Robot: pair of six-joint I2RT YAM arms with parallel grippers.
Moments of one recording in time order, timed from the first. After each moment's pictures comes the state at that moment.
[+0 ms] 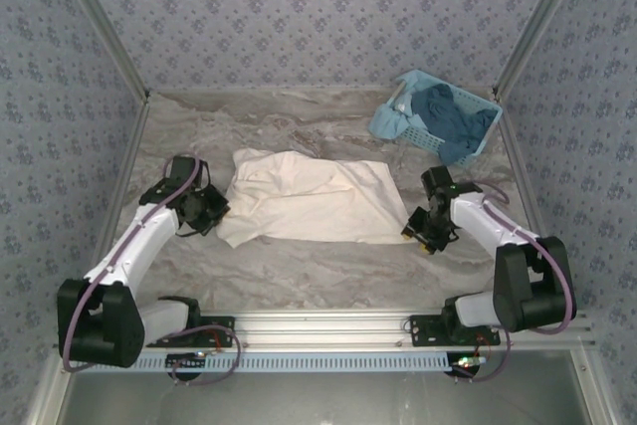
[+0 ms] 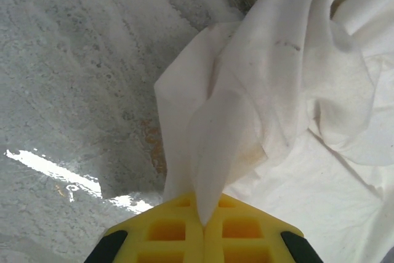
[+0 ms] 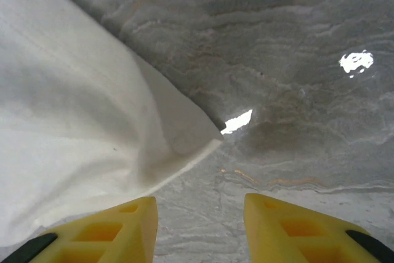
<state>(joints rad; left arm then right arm) -0.15 1.17 0.78 -0.72 0.17 -0.97 0.17 1.36 0.74 -0.84 -0.20 0.81</state>
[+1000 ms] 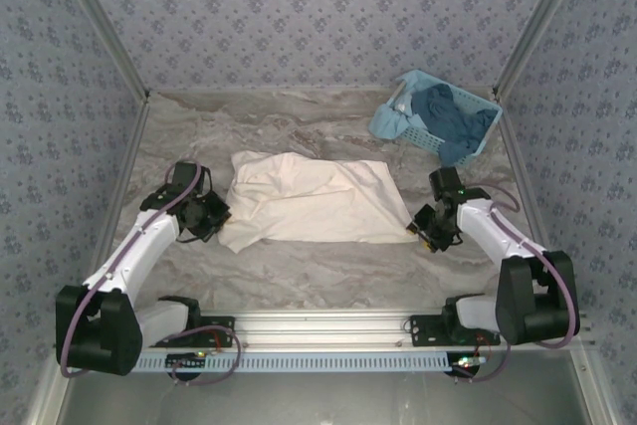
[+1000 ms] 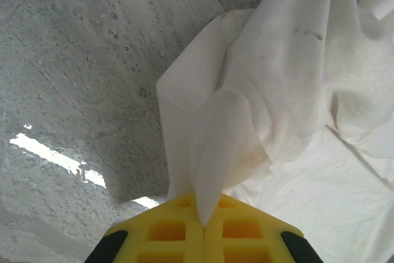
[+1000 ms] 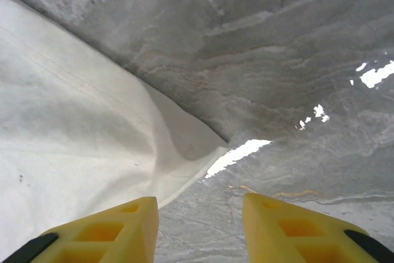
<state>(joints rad) -0.18 1.14 0.74 -0.74 0.17 -1.00 0.14 1.29 0.70 -0.80 -0.18 0.89</state>
